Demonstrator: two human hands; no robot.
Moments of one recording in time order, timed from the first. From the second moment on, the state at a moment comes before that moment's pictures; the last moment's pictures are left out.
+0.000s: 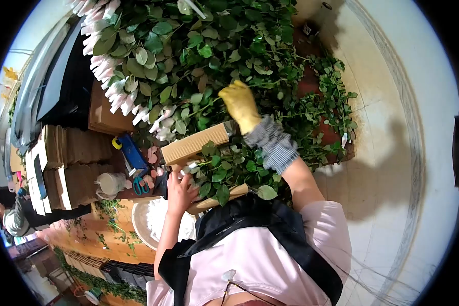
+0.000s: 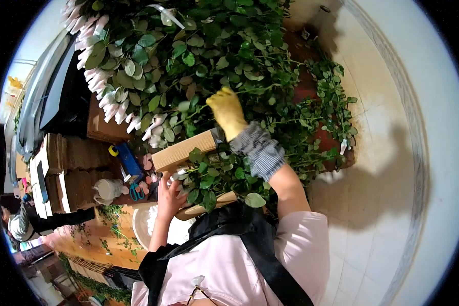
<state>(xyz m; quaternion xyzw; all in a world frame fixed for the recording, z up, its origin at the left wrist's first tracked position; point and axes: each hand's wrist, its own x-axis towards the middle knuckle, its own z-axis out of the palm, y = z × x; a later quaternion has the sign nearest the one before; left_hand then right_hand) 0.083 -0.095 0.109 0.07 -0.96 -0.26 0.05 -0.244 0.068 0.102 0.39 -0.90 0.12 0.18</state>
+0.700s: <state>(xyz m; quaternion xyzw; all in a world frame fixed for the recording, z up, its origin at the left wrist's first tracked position) 0.084 -0.094 0.108 0.07 -0.97 -0.24 0.01 -0.266 0.103 -0.019 0.38 -0.91 -0.13 -0.04</state>
